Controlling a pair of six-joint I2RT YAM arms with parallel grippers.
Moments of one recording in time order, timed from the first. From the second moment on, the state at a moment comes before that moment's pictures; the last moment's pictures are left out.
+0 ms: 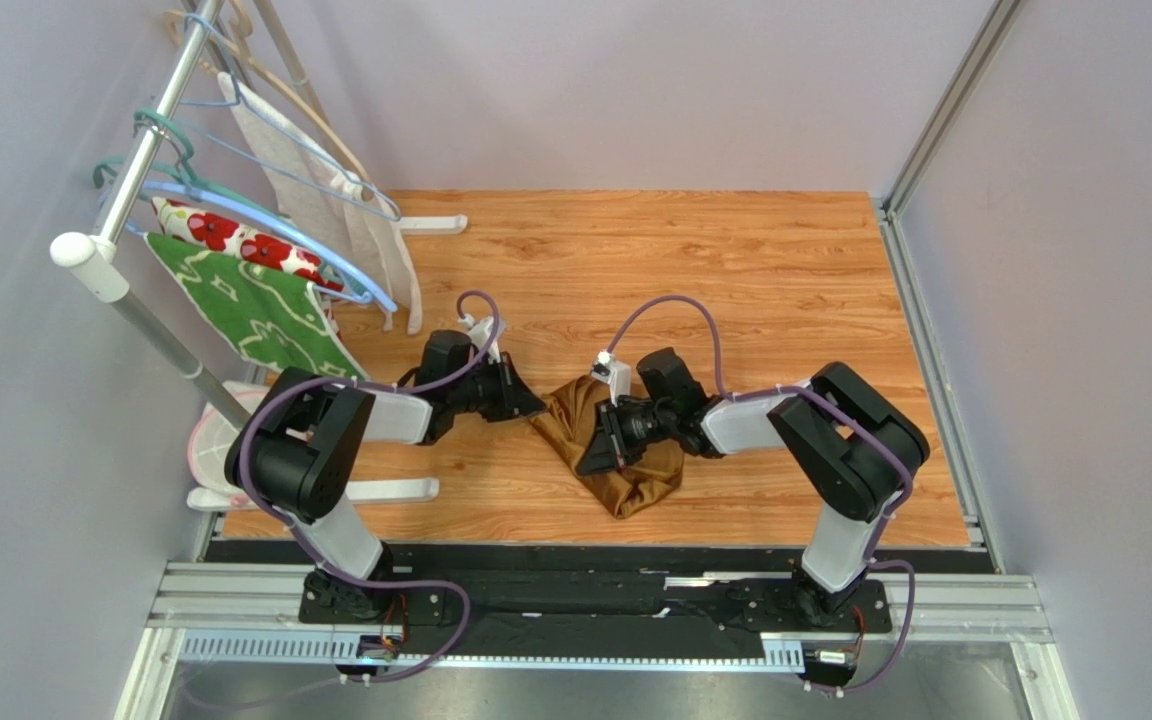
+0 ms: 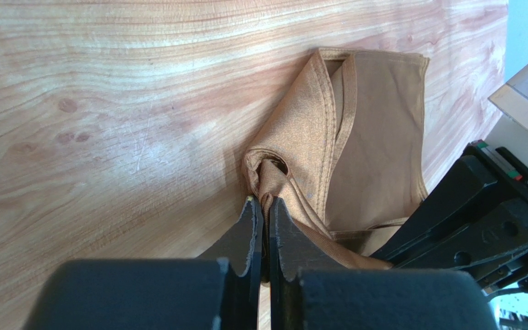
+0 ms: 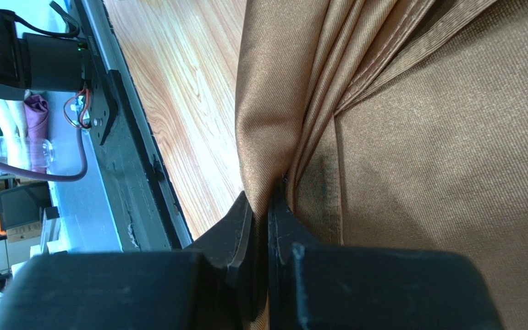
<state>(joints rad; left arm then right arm) -0.37 1.66 0.56 0.46 0.52 -0.57 0.67 1.78 0.68 0.36 -0.73 0.44</state>
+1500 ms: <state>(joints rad) -0.40 1.68 0.88 -0.22 0.39 -0.37 1.23 1.69 0.86 -0.09 0.40 0.09</state>
